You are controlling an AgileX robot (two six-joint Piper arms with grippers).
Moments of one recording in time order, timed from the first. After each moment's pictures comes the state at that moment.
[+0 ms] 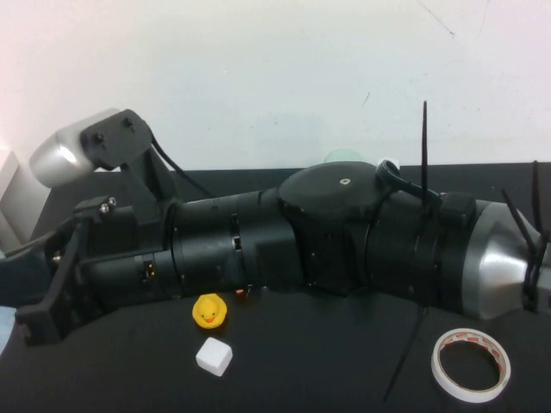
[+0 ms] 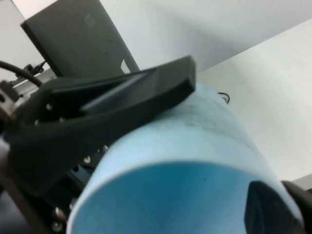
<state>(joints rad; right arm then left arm) 0.96 1.87 -1.52 1.72 0.62 -1.39 -0.02 0.27 -0.32 -1.73 0.22 0.05</state>
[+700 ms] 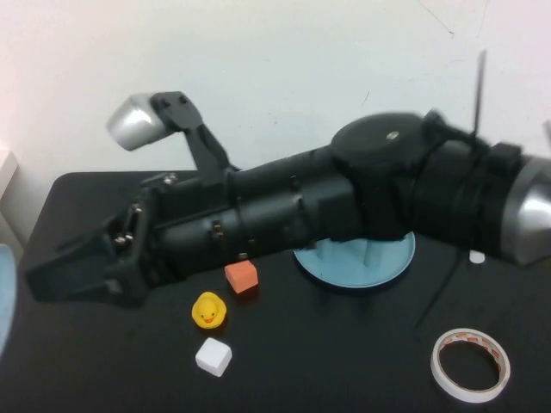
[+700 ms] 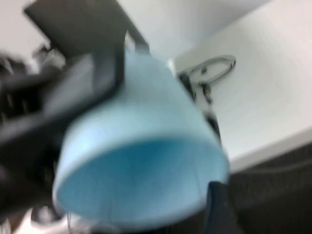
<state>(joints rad) 0.84 1.86 -1.52 1.53 0.81 -1.17 -0.02 0.27 -0.33 -1.73 0.26 0.33</state>
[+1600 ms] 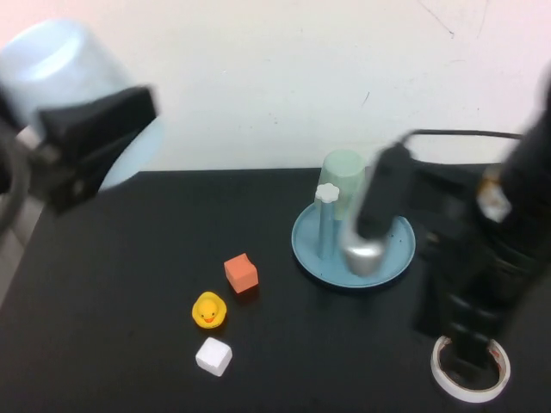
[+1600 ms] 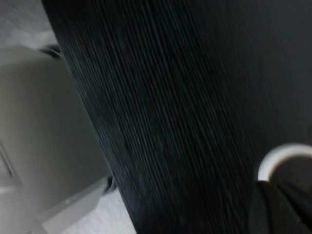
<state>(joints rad) 0.73 1.50 -1.39 0.12 1.29 -0.47 -0.02 0.99 -0.87 -1.69 0.77 1.59</state>
